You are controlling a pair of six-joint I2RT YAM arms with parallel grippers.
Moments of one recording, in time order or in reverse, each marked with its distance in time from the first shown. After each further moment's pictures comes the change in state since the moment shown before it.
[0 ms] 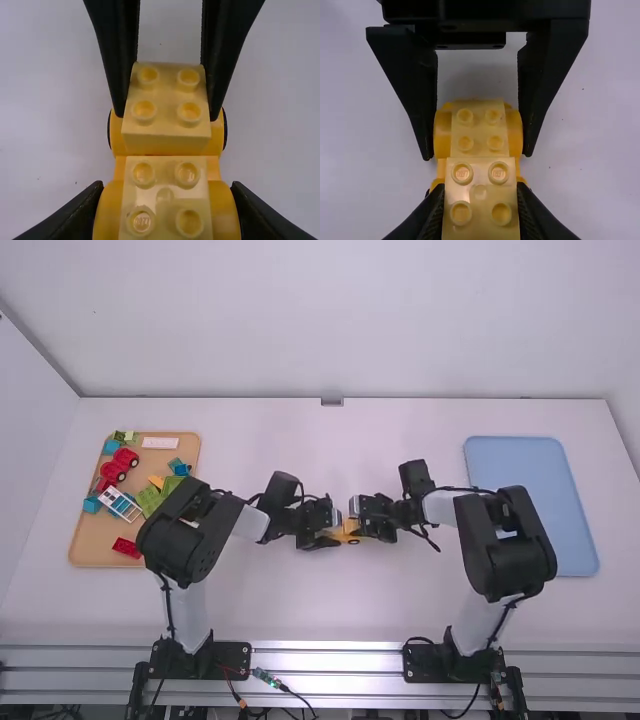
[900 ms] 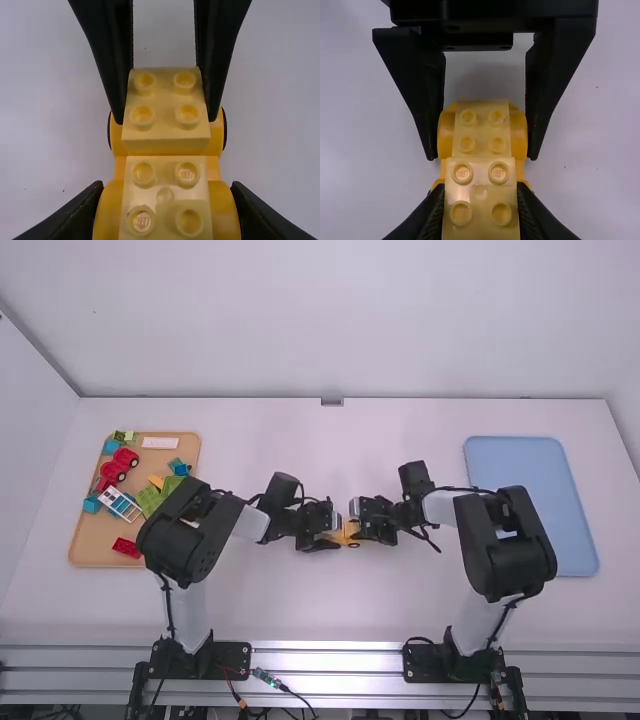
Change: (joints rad) left arm -0.003 0.000 0.000 -0.015 0.030 0.046; right arm 0.004 0.000 0.000 -0.034 -0.011 0.000
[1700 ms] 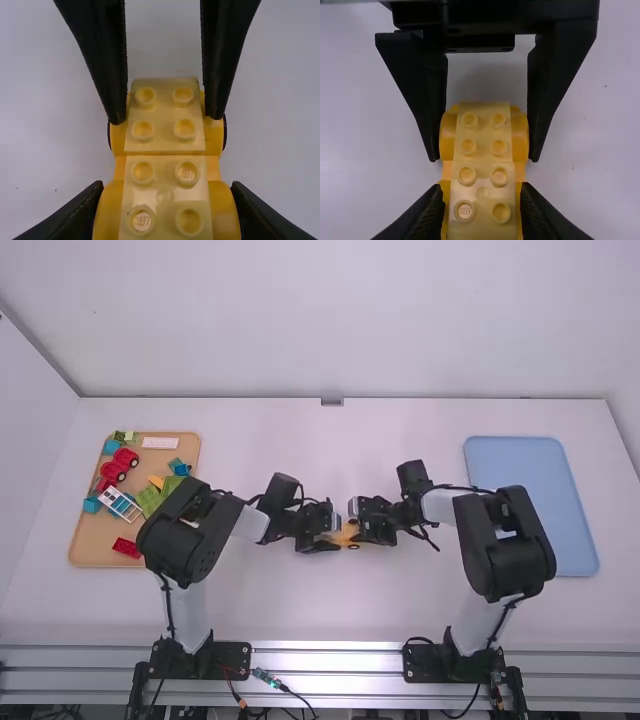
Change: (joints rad) left arm 0.002 0.000 -0.004 -0.010 0.010 0.000; right arm 0.005 0.000 0.019 -0.053 0.003 0.006
